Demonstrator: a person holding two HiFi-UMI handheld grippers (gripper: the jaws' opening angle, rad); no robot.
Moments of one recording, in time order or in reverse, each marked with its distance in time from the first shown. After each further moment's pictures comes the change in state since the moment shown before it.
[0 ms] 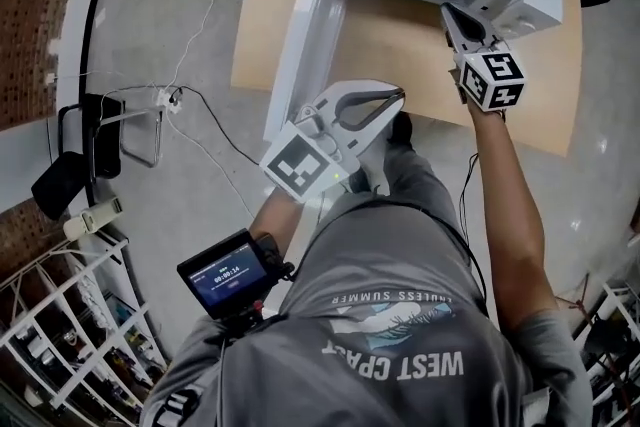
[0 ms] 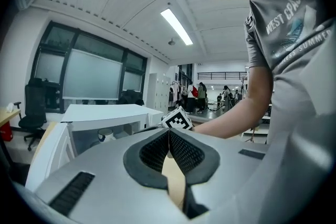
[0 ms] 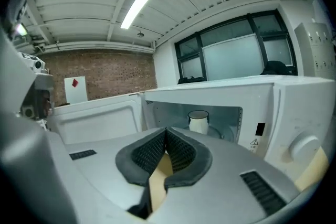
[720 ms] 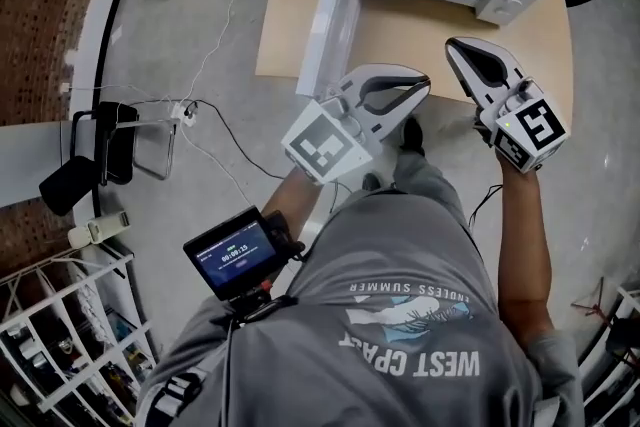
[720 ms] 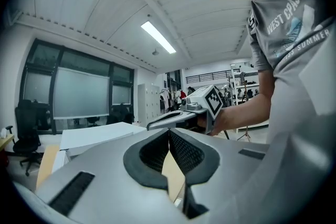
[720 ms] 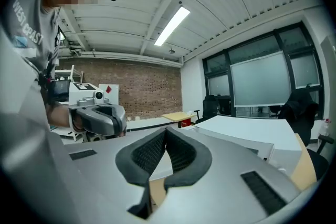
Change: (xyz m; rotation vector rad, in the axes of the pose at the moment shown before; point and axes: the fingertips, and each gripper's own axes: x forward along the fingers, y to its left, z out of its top) left arm -0.050 -0.111 0.110 0.171 -0.099 -0.082; right arm -0.207 0.175 0.152 -0.167 -0.147 0.251
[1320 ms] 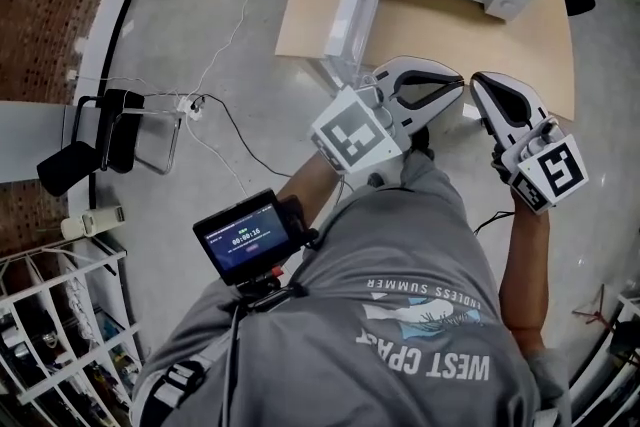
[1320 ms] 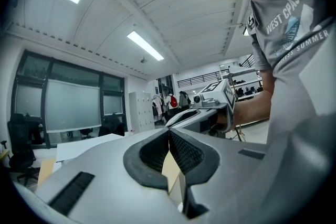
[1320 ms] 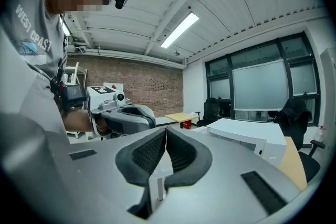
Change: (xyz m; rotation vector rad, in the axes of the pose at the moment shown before) left arm -0.057 -0.086 0.049 0.083 -0.077 -0.067; right arm -0.072 0.138 0.038 -0.046 0.007 -0.024
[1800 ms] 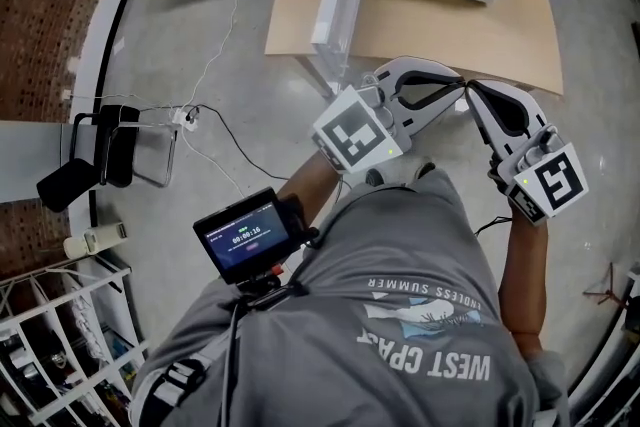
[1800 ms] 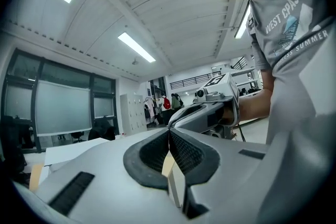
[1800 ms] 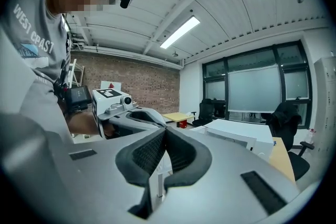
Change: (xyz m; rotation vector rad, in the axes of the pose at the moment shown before) left arm 0.008 -0.029 0.010 0.040 -0.004 -0.068; right arm -0.031 0.030 0.012 -0.015 0.013 -0.052
